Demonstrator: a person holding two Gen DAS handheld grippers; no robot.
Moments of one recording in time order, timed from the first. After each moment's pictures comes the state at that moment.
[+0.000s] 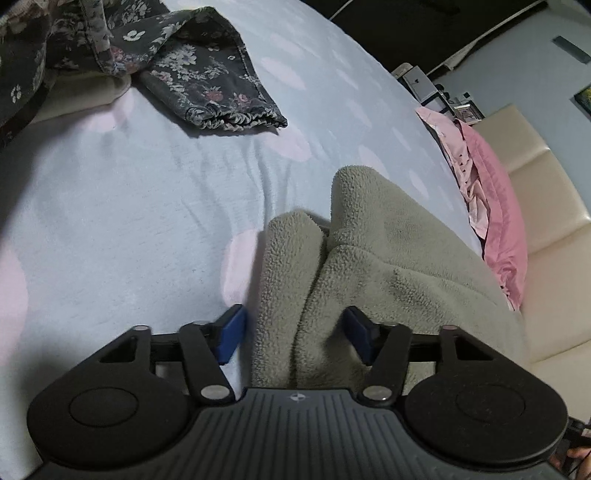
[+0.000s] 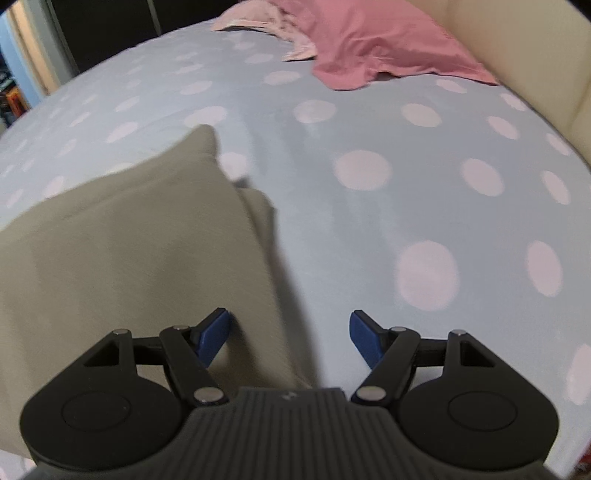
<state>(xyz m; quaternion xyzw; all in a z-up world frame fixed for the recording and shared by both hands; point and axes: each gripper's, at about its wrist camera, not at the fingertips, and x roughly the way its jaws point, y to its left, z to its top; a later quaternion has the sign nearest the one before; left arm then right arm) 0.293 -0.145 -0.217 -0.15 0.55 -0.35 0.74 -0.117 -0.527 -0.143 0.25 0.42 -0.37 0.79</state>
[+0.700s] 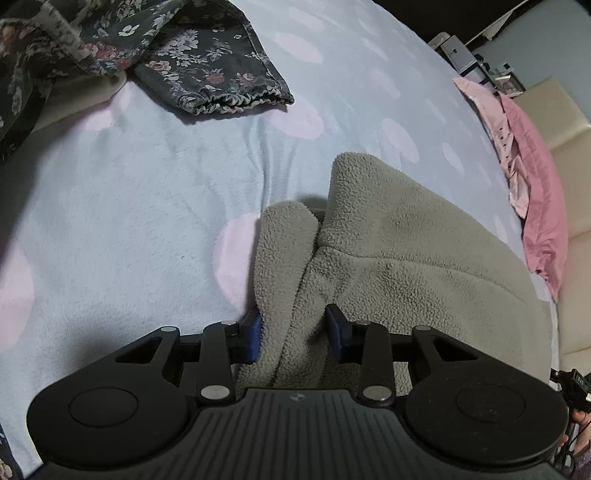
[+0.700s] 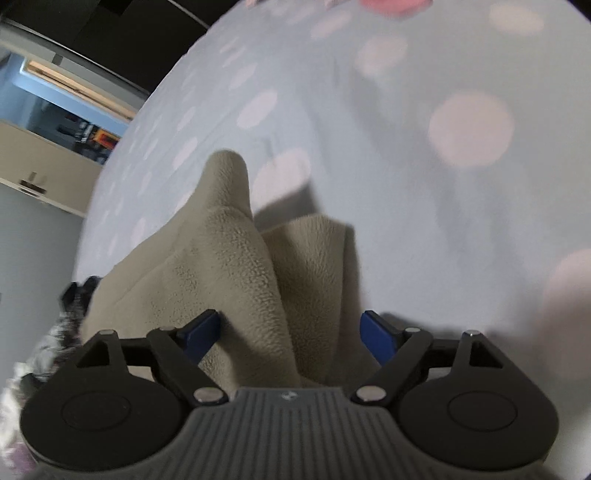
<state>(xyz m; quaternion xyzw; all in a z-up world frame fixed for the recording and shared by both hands) 0.291 -0.174 -0.201 -0.08 0.59 -0.30 0.74 -0.095 -0.641 -0.215 0.49 0.37 -0.16 0.77</state>
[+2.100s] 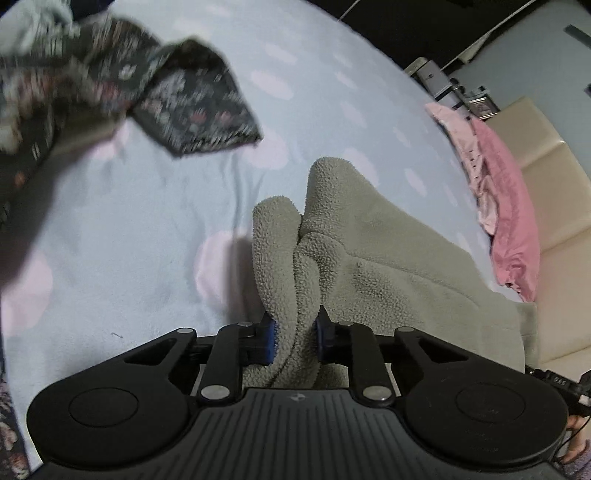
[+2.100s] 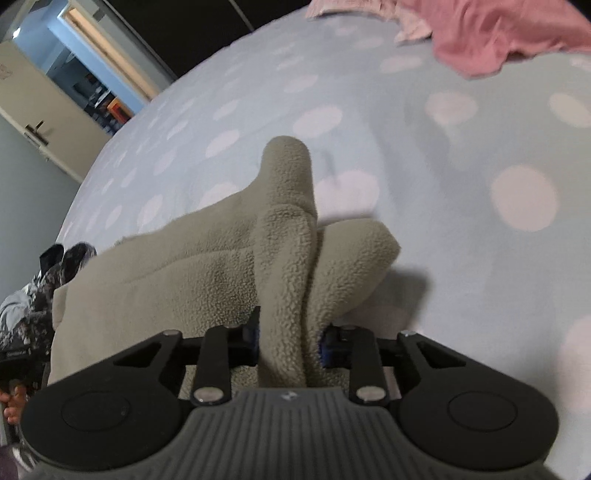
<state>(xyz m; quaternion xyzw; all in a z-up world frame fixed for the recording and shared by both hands) 0.268 -0.157 -0.154 -0.12 0.55 -0.33 0.76 -0.048 -0.584 -0.135 0.35 0.36 -0.19 0.84</state>
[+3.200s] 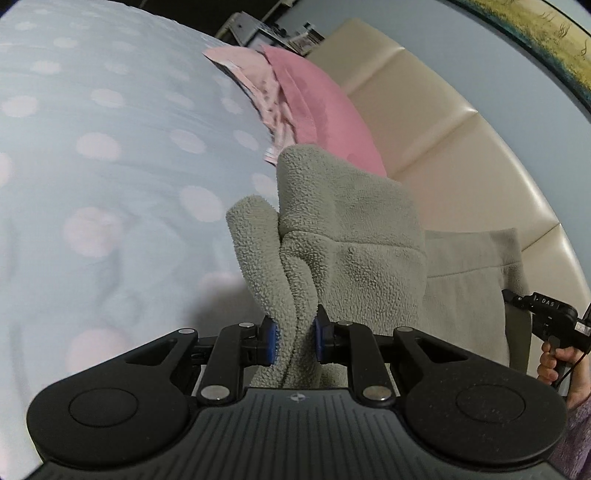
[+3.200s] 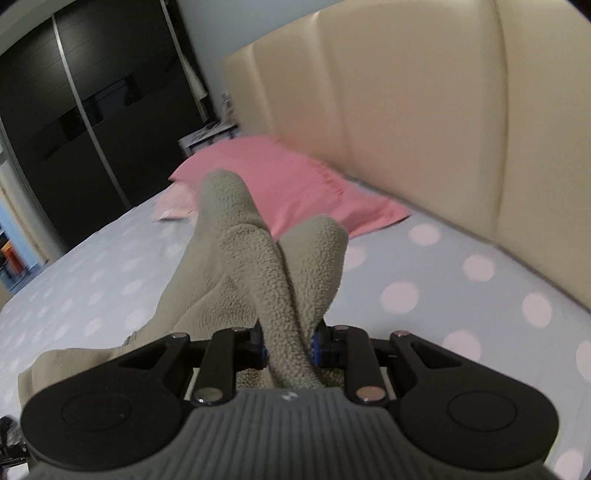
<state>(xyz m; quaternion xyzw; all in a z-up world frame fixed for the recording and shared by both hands) 0.133 -0.498 -0.097 -0.08 0.49 -0.55 0.67 -0.258 -0.760 0.040 0.27 0.21 -0.47 0.82</state>
